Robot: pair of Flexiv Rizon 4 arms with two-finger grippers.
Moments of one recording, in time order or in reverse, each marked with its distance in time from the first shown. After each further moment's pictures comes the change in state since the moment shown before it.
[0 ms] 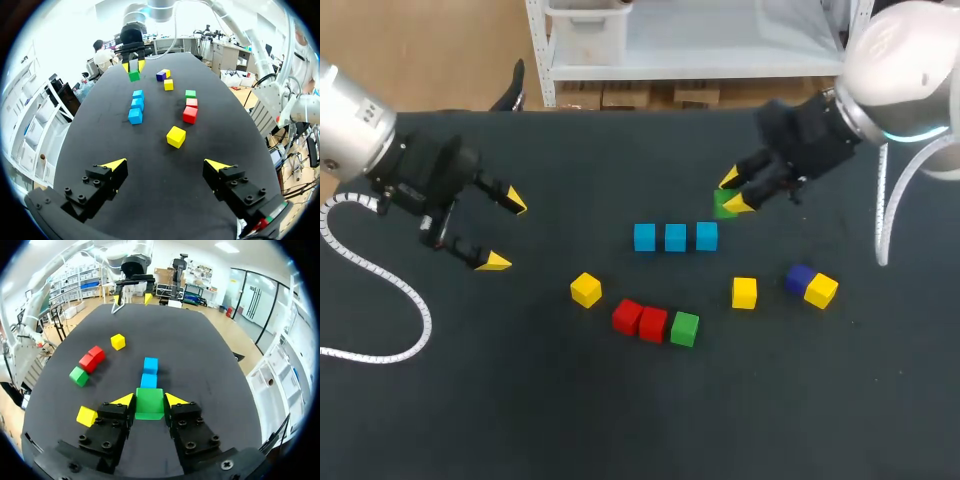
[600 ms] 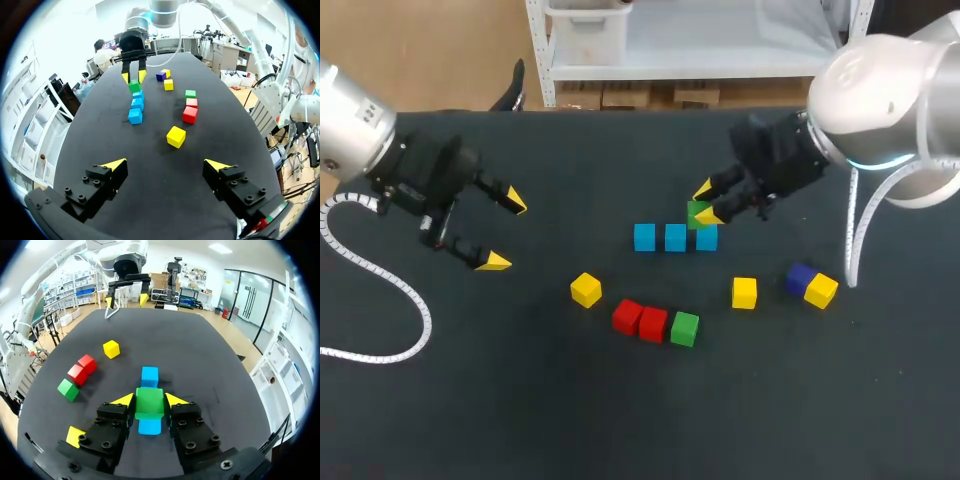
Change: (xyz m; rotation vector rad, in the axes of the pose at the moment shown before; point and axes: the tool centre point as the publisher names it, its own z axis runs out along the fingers) left arm 0.000 0.000 0.000 0.000 0.000 0.000; right arm -0.008 0.001 0.040 0.023 -0.049 0.042
